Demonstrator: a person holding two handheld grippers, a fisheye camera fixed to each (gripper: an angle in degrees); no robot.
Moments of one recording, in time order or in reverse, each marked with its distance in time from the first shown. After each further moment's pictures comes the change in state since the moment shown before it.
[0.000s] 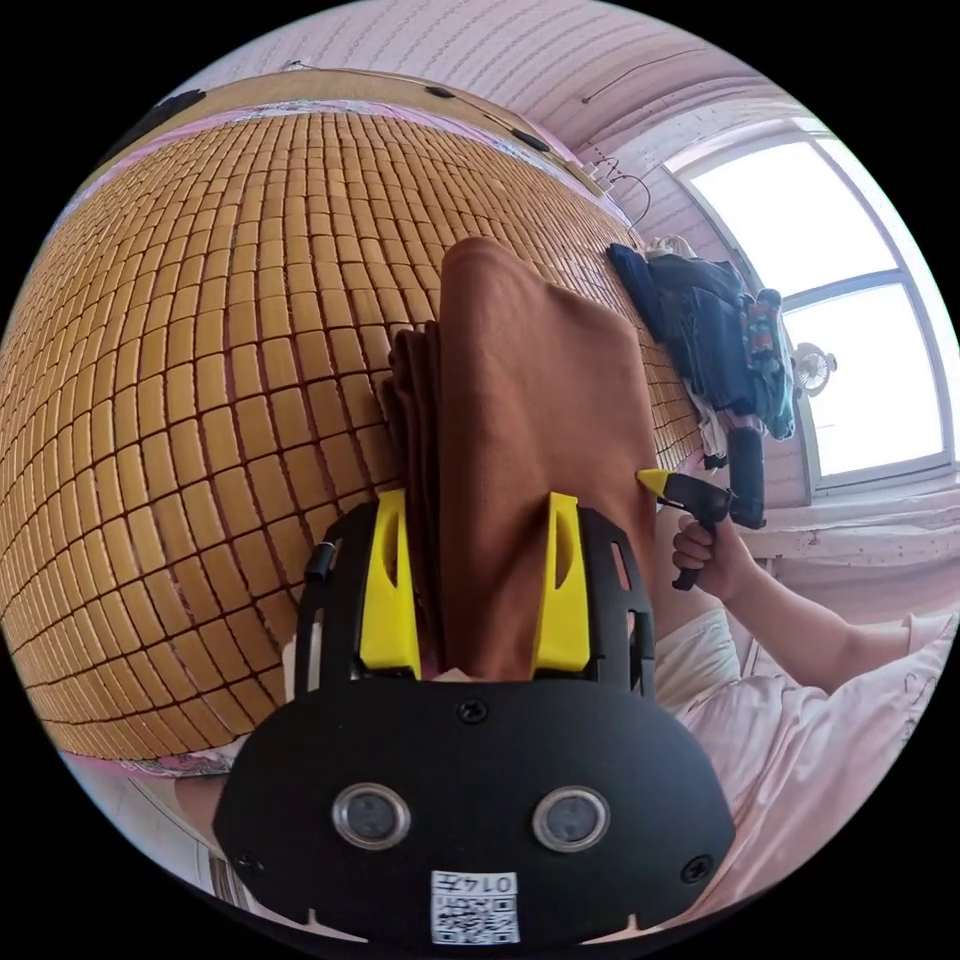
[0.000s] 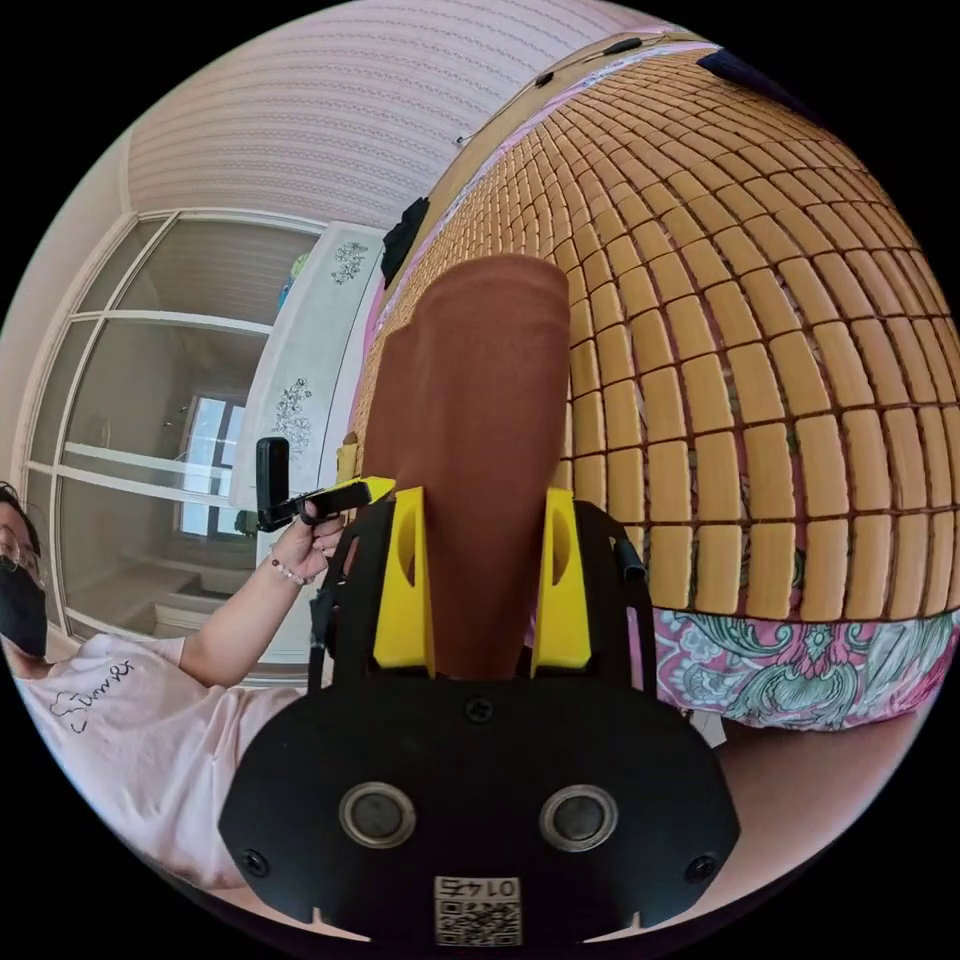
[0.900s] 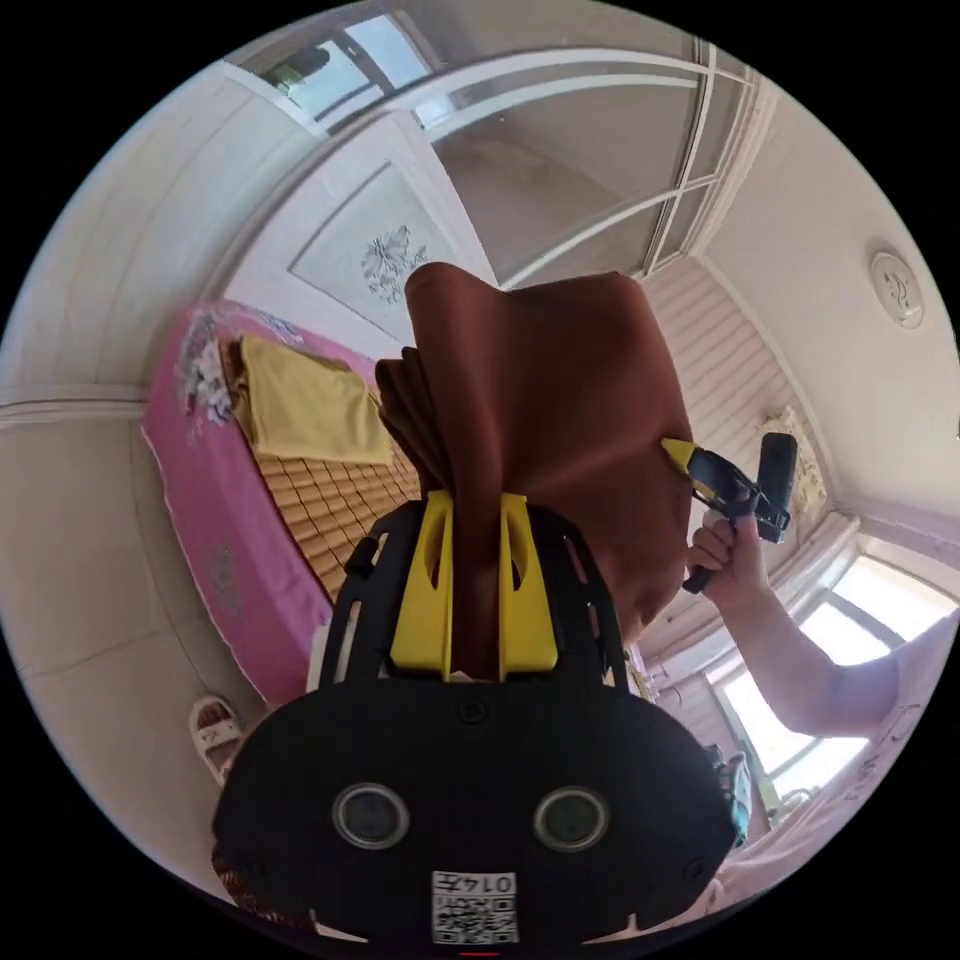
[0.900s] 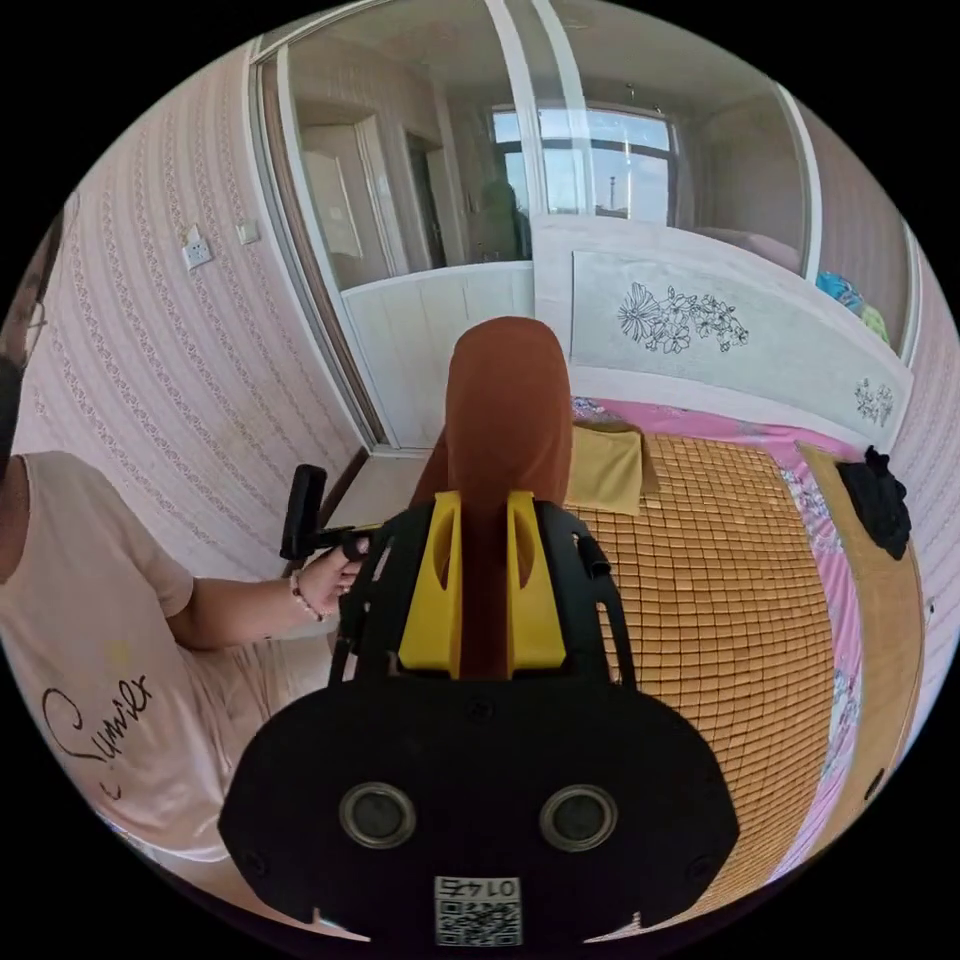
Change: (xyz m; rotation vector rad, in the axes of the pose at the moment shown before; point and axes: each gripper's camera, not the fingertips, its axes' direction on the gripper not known) left arm -0.121 0.393 -0.214 1.425 -0.155 -0.723; right arm -0.641 -0.078 0.252 -0.489 -0.111 -1.487
